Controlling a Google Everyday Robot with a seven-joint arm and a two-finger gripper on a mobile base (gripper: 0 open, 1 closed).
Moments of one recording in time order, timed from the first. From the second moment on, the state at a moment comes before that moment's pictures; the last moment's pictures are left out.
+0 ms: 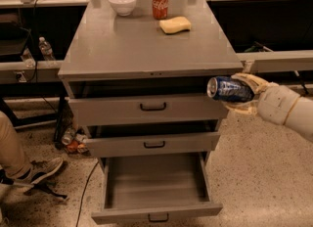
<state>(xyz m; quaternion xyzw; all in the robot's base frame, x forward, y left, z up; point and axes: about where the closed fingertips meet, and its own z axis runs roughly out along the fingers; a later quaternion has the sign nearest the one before) 0.570 -0.234 0.834 -0.59 0.46 -0.12 0.65</state>
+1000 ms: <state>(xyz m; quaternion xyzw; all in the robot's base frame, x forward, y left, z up) 0.666 -0.161 0.893 -0.81 0.29 -0.10 0.49</state>
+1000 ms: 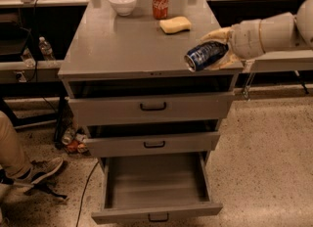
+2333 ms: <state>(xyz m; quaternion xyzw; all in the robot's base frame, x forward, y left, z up) 0.741 -0.091 0.874 -0.92 0.20 -0.09 0.32</state>
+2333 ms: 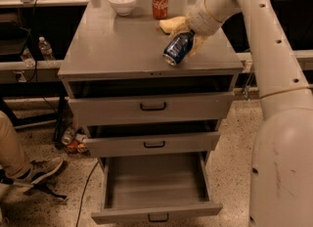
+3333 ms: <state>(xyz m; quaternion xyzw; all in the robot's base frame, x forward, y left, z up) 0.787 -0.068 0.850 -0.94 0.20 -0.11 0.27</state>
